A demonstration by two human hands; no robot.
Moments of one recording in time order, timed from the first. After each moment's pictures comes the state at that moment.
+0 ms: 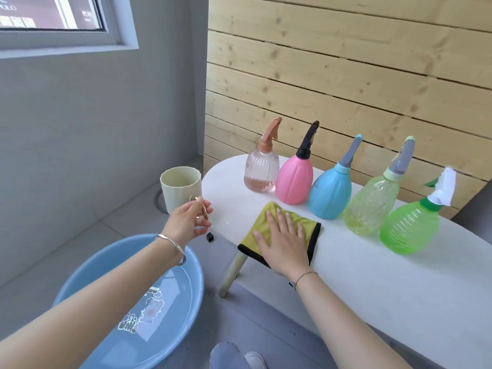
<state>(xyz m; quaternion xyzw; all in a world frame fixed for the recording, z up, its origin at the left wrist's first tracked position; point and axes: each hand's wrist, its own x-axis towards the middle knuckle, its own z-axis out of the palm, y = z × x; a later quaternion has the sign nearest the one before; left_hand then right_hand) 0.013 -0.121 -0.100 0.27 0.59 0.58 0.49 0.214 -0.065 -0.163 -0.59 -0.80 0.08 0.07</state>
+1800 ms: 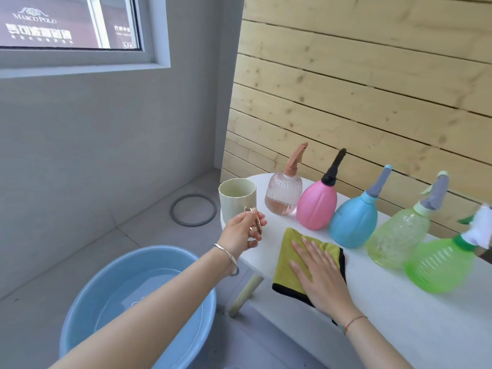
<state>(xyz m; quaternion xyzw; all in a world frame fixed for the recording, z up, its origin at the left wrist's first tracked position) 0.044 -0.097 -0.083 0.30 0.52 0.58 0.55 0.252 -0.059 -0.169 -0.54 -0.83 0.09 0.09</state>
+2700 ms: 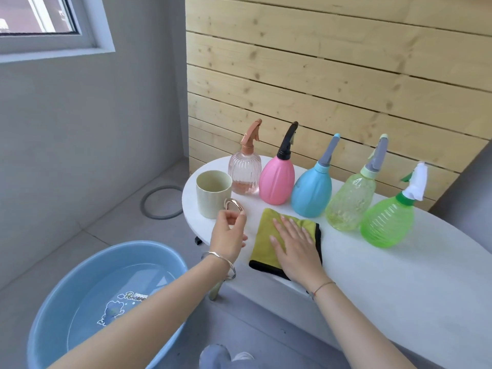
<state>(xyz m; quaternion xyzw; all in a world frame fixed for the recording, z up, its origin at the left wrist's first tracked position) 0.111 -0.097 -0.117 0.35 0.61 0.55 0.44 0.275 -0.062 -0.166 -0.58 -0.80 0.09 0.10</state>
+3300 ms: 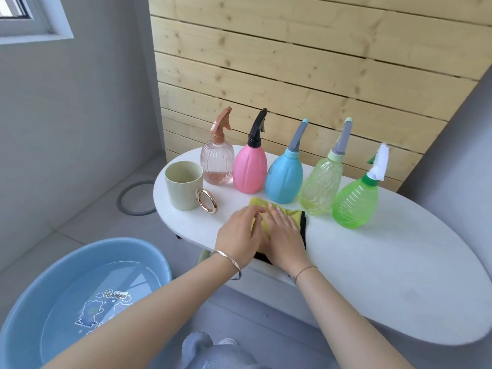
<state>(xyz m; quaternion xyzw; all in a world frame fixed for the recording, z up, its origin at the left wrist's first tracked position) 0.168 -0.099 -0.131 0.69 0.59 0.37 0.19 0.299 -0.067 -0.166 -0.60 -0.79 0.06 0.10</state>
